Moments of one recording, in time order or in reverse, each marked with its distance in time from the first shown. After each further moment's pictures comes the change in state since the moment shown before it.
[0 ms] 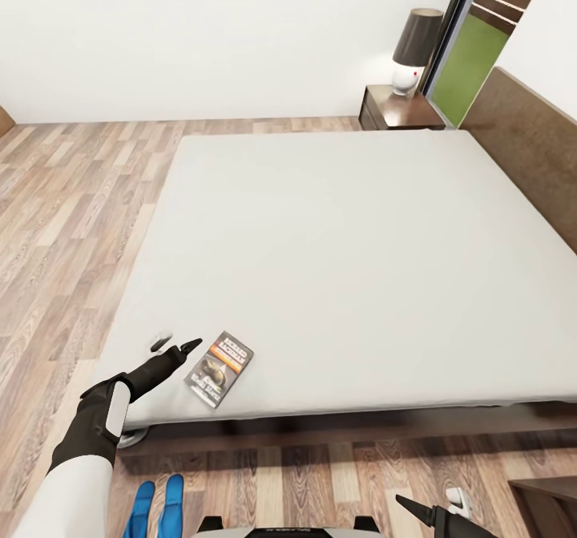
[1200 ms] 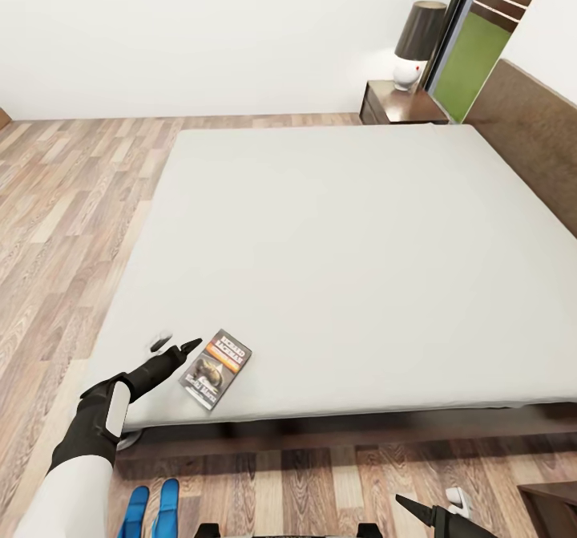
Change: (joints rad) left arm 0.000 0.000 0.000 0.000 0.000 0.000 0.000; right arm 0.000 0.000 0.000 0.000 0.000 0.000 0.000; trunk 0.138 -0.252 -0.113
